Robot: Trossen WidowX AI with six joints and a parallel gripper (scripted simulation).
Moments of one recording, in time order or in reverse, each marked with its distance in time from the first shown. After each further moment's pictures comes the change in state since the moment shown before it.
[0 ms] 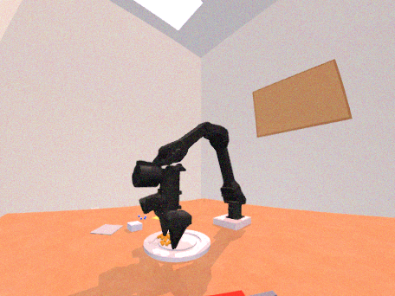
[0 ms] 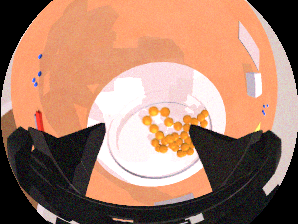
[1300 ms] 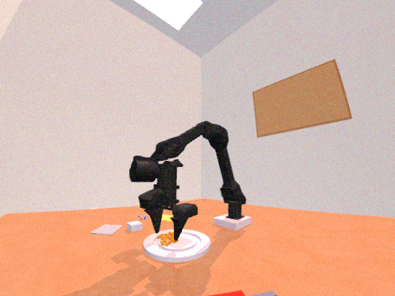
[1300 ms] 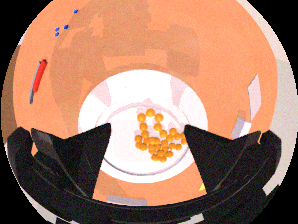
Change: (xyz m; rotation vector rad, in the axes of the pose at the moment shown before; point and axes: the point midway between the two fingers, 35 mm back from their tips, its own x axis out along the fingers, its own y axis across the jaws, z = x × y) arm -0.013 -0.007 0.006 -0.476 0.006 -0.001
